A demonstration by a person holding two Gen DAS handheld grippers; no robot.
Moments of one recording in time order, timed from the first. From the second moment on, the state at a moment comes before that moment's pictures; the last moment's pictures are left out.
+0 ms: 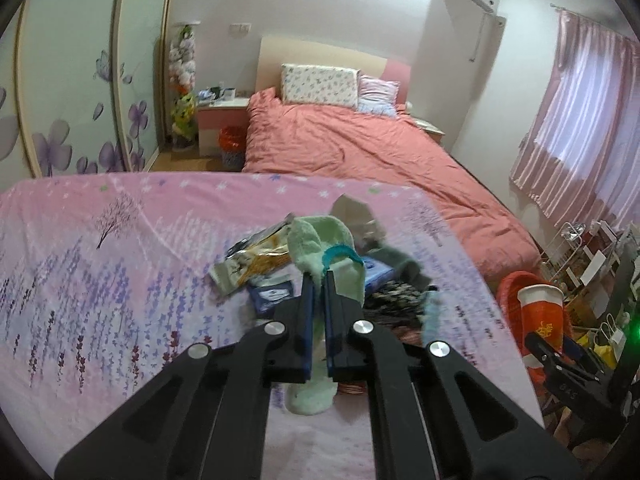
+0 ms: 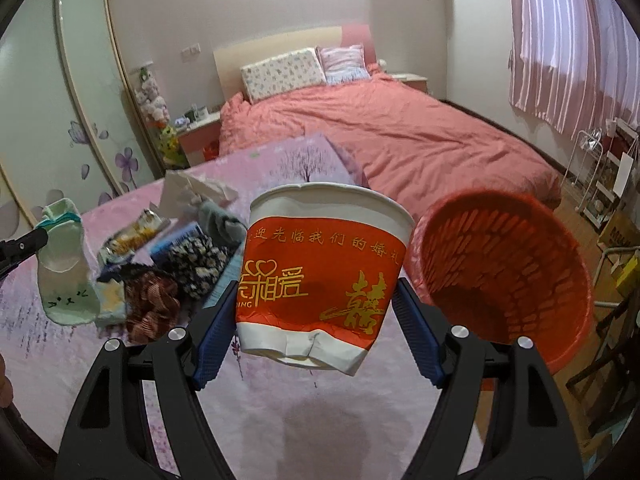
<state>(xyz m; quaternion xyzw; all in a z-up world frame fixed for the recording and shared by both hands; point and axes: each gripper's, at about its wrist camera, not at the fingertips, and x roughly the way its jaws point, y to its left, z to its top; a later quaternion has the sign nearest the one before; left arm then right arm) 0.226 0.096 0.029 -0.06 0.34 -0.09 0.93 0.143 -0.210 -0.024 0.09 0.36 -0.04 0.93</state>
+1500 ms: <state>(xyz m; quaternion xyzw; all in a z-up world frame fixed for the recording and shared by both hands) 0.250 -0.253 -0.016 0.01 0.41 -0.31 0.86 0.133 -0.396 -0.050 0.19 0.34 -0.17 0.91</state>
